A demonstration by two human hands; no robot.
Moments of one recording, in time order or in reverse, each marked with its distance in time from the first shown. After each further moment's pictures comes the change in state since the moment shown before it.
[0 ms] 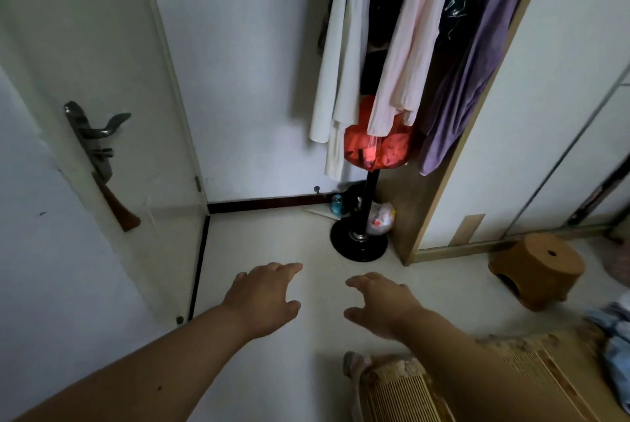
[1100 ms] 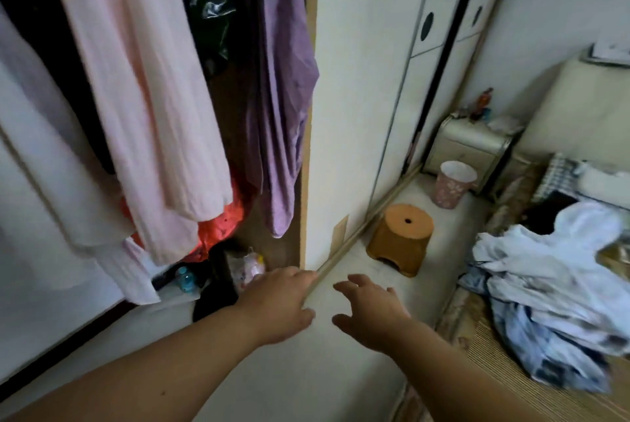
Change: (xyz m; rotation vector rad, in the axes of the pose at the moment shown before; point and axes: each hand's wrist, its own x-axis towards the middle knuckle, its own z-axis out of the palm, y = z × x) left_hand 0.509 0.242 -0.047 0.099 -0.204 0.742; right_hand 0.248 0.300 -0.164 0.184 0.205 0.614
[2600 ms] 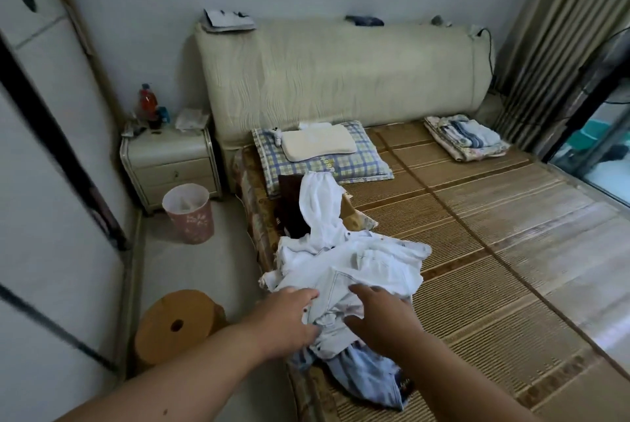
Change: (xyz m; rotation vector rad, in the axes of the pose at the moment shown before) left_hand 0.572 0.383 0.080 0.118 -0.605 0.861; right_hand 0.105 0.493 -0.137 0.333 0.273 1.097
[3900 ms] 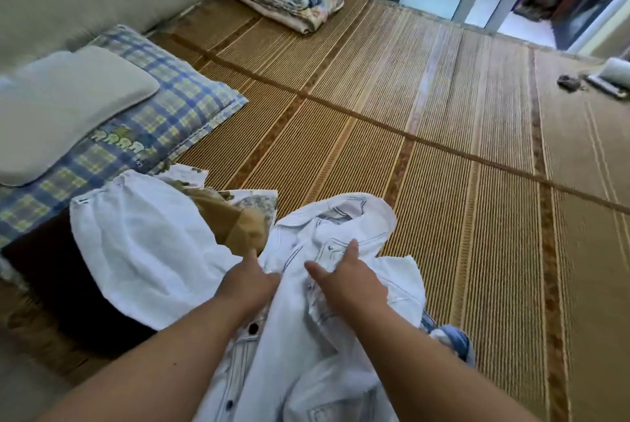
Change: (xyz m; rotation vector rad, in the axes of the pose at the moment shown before) left_hand 0.565 -0.057 0.096 0.035 -0.316 0.039; right_hand 0.386 0.170 0.138 0.658 0.098 1.093
